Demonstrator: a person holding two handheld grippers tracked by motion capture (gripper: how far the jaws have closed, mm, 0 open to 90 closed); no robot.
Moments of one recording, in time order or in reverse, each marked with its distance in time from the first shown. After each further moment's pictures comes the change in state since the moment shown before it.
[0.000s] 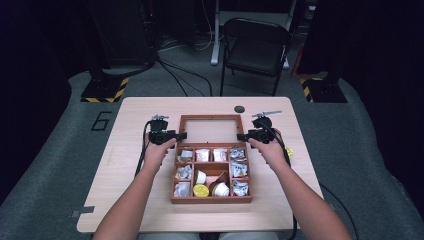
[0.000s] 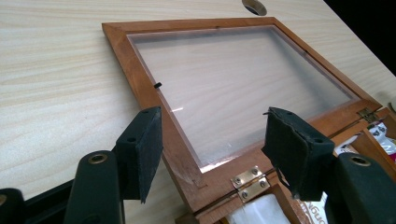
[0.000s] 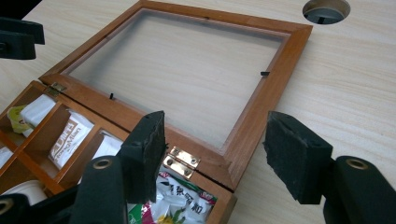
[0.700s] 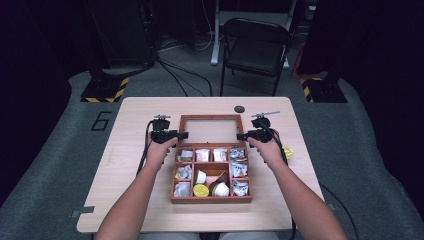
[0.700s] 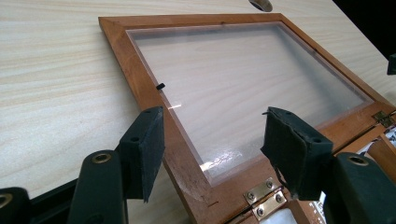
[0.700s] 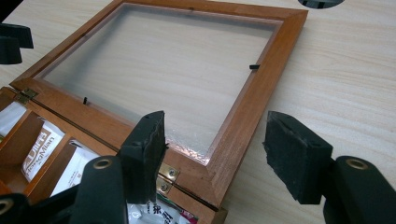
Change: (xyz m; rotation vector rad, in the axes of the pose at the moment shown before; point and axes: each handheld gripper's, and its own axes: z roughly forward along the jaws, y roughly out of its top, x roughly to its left) left arm 0.006 0.000 0.016 0.009 -0.006 -0.010; right arm -0.014 -0.002 0.021 0.022 -0.006 0.052
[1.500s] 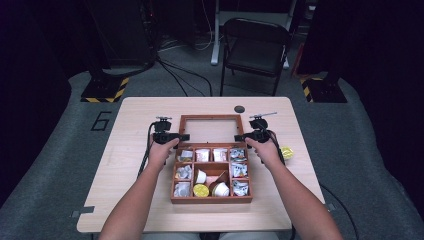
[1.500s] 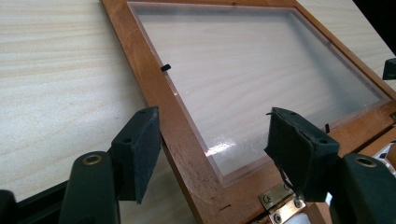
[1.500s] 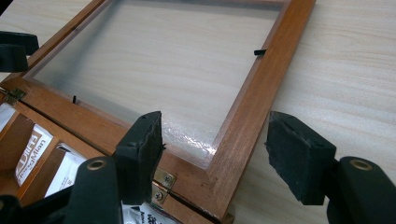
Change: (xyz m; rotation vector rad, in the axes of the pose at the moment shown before) left arm 0.006 -0.005 0.015 0.052 -0.004 -0.061; right arm -0.005 -0.002 0.017 0.042 0.019 0.043
